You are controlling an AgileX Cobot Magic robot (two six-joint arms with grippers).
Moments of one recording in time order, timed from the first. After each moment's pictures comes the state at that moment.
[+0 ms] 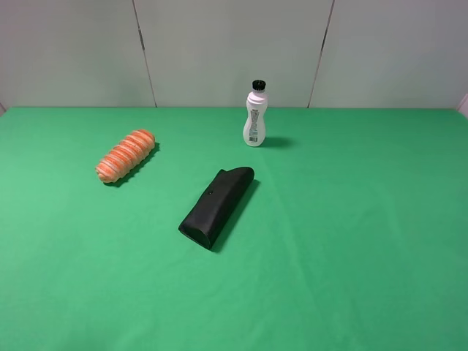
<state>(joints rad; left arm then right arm) -0.29 0.24 -0.55 -0.12 0.94 0.08 -0.01 -0.01 -0.49 0.04 1.01 0.03</state>
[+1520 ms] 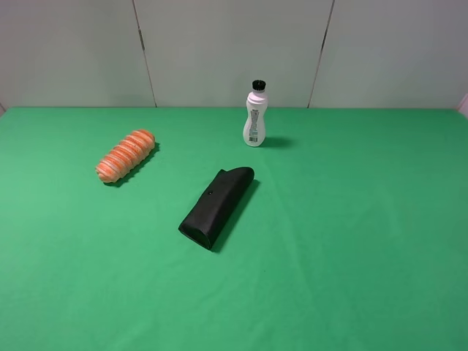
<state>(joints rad) -0.01 -0.01 -0.49 -0.07 1.06 0.01 -0.01 -0.01 -0.49 0.04 1.01 0.03</state>
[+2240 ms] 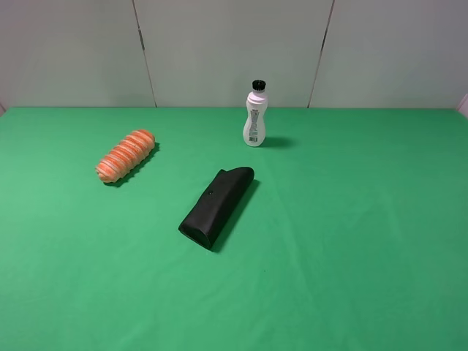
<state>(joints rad) 0.05 -0.01 -0.49 -0.05 1.06 0.04 -0.01 -0.01 -0.49 0.04 1.01 0.03</state>
